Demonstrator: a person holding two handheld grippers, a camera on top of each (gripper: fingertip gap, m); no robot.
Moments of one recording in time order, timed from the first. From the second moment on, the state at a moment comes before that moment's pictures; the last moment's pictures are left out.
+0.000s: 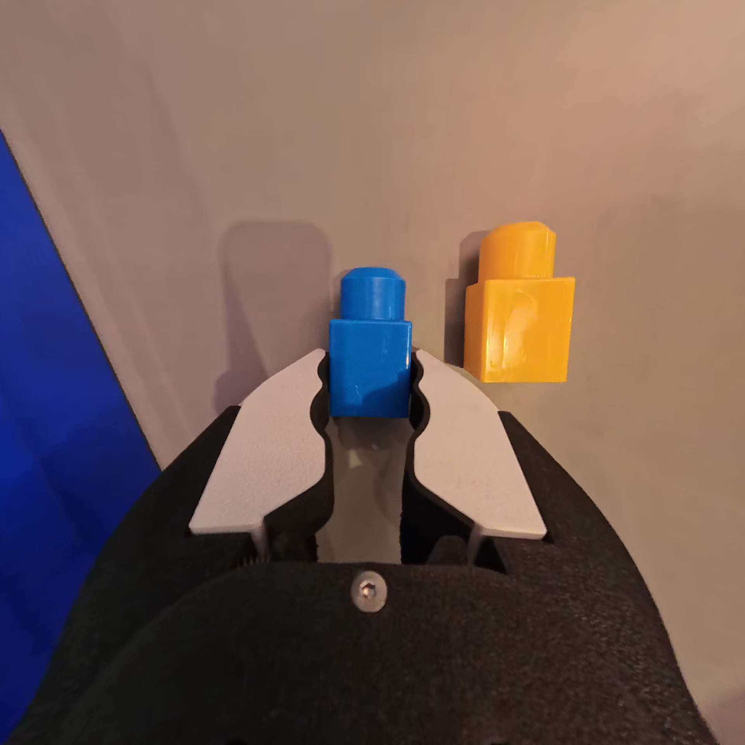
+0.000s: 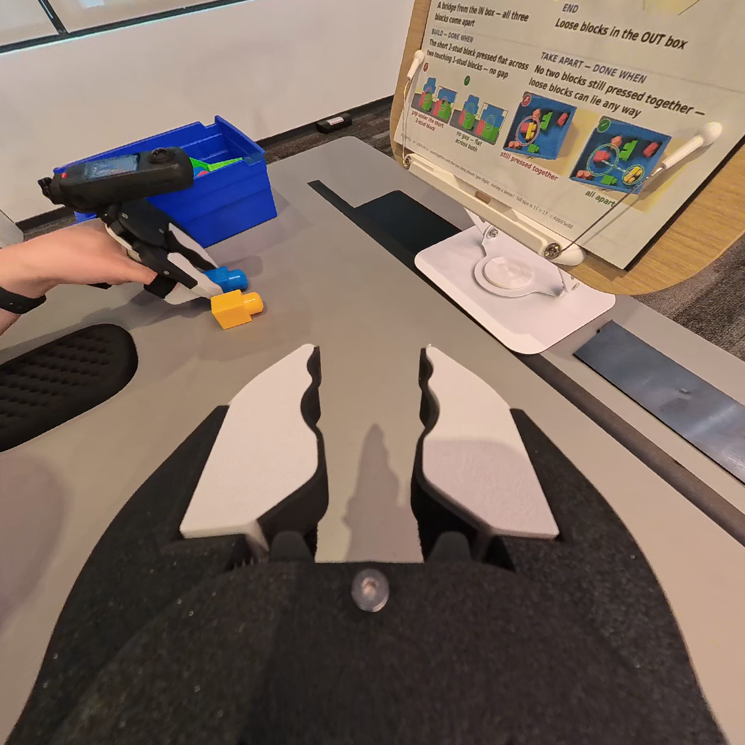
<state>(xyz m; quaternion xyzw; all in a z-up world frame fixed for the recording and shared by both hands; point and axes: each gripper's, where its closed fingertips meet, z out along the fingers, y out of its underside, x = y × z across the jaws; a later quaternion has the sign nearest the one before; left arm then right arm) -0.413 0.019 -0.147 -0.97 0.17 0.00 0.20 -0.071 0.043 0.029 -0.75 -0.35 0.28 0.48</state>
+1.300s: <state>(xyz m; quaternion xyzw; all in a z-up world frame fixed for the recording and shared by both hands) -0.608 0.098 -0.092 -0.85 0.46 0.11 0.24 -0.077 0.053 -0.022 -0.80 -0.36 0.25 0.41</state>
